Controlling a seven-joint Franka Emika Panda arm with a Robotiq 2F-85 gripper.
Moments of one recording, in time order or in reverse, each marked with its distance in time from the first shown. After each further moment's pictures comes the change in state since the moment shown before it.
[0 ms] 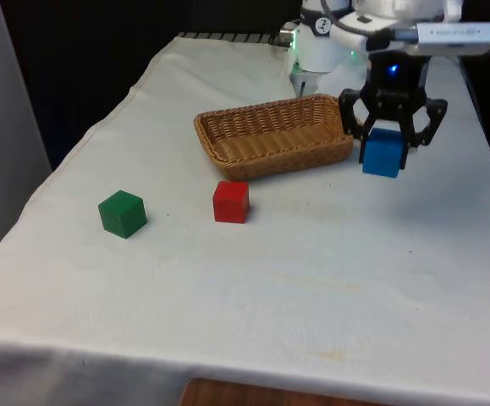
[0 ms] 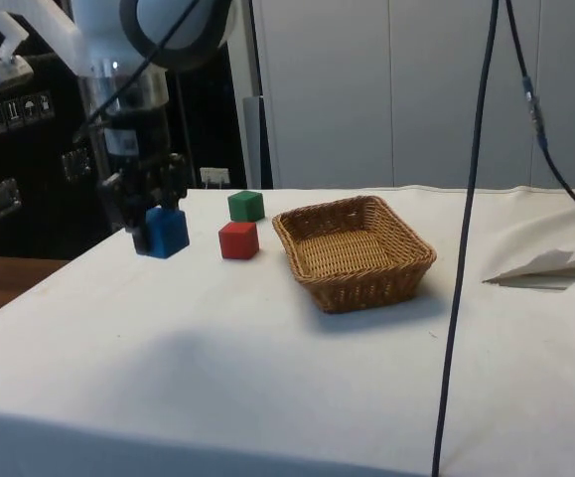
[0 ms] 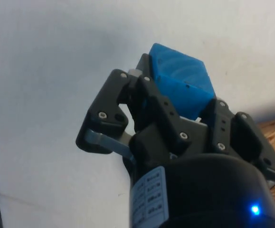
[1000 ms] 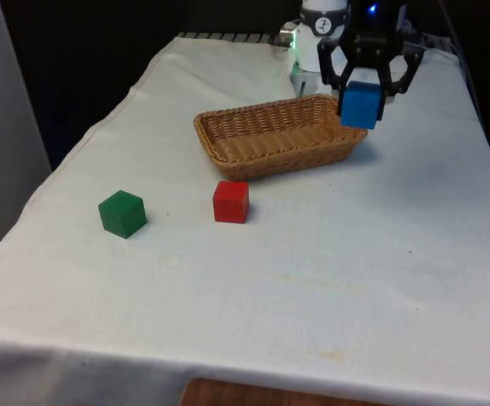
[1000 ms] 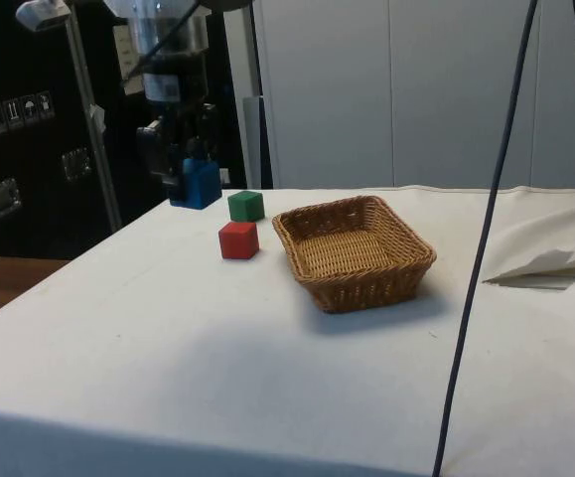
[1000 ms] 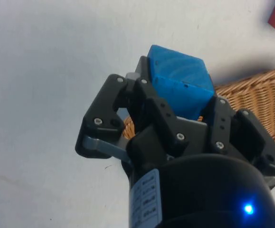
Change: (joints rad) arm -0.018 -0.225 -0.025 -0.204 0.001 0.018 -0.080
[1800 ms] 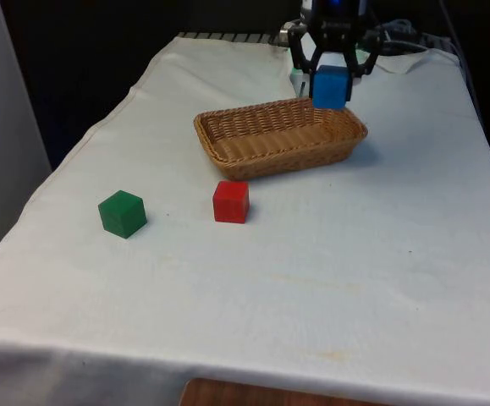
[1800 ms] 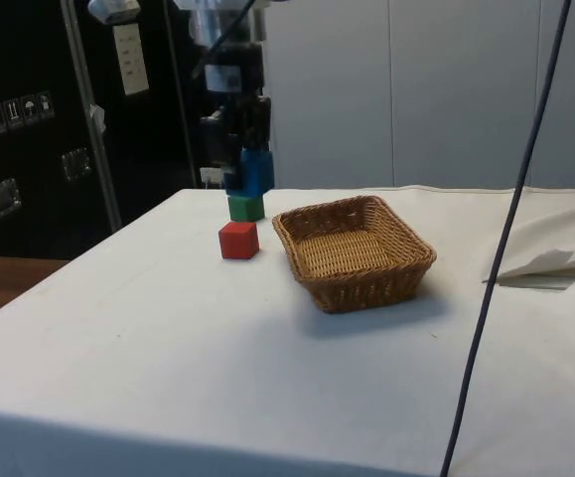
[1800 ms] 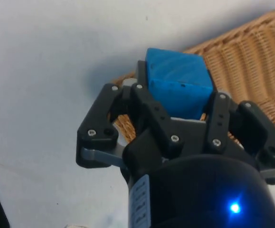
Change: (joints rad) arm -0.010 -0.167 -0.072 -0.231 0.074 0.055 -0.157
